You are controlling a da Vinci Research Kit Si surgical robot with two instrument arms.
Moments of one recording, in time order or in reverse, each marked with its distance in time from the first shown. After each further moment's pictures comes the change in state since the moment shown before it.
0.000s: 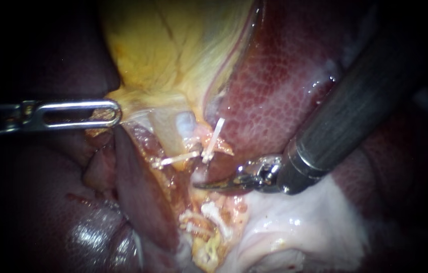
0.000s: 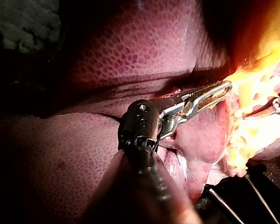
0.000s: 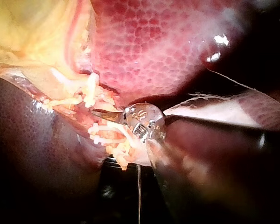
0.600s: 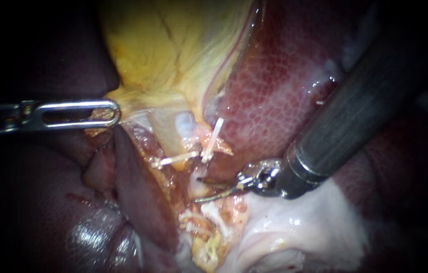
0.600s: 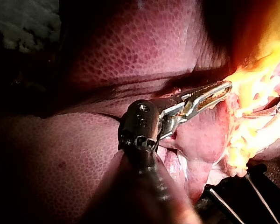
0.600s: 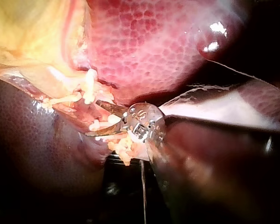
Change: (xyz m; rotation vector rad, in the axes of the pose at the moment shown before) right arm 0.000 -0.001 0.000 0.031 0.056 0.016; left arm 0.000 0.000 0.000 0.000 0.000 0.000
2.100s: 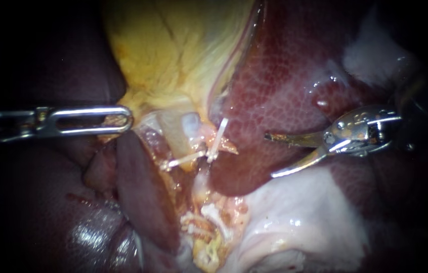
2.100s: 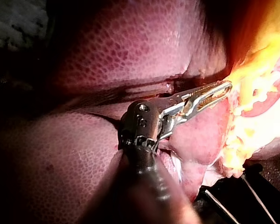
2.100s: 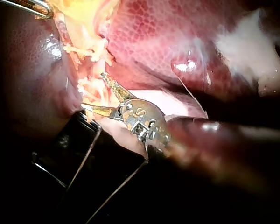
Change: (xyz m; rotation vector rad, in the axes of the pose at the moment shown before) right arm 0.007 -0.009 -0.019 -0.182 0.129 -0.505; left arm 0.004 0.001 0.007 0.005 0.015 0.022
